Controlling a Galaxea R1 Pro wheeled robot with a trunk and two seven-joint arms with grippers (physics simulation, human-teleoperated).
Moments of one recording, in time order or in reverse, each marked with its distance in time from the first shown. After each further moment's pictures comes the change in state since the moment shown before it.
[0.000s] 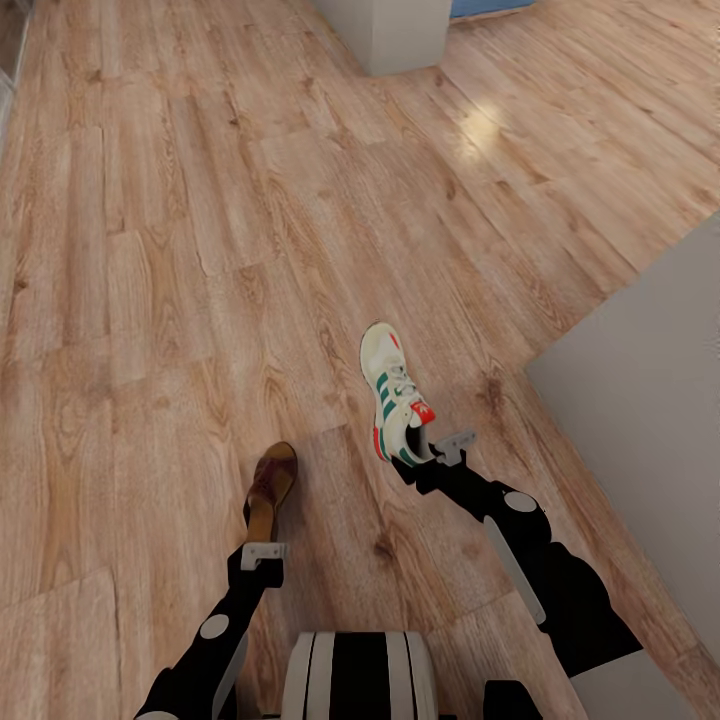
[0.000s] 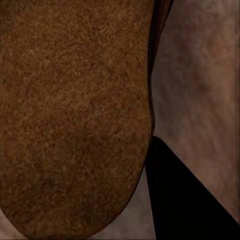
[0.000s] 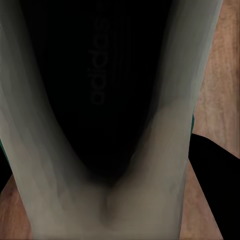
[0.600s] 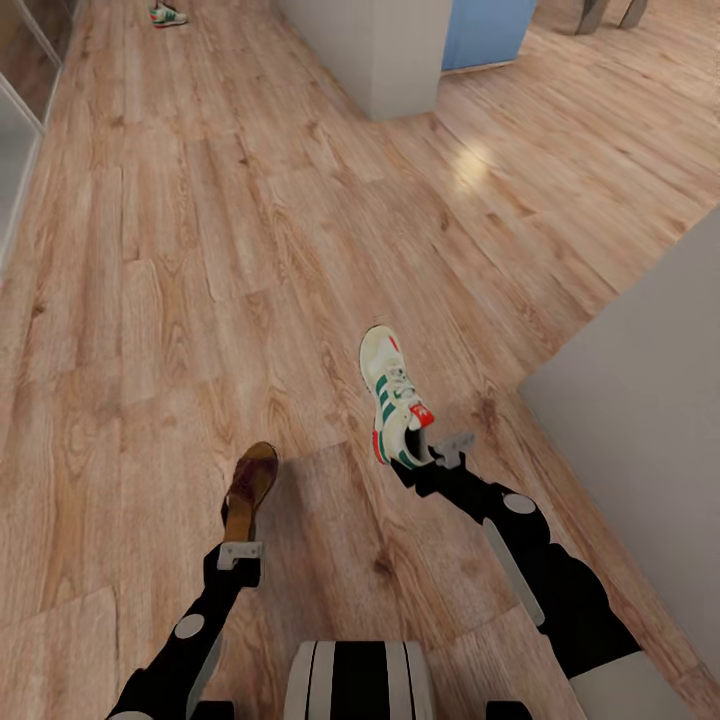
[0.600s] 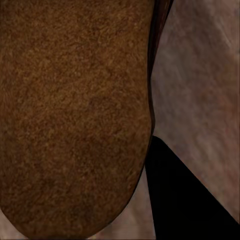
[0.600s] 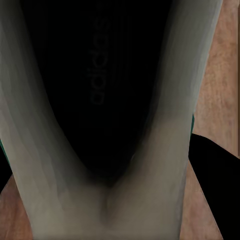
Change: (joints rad) left arm 0.001 0.073 0.008 -0.005 0.006 0.003 -0.001; right arm 0.003 0.001 0.003 0.012 0.000 -0.003 0.000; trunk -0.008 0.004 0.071
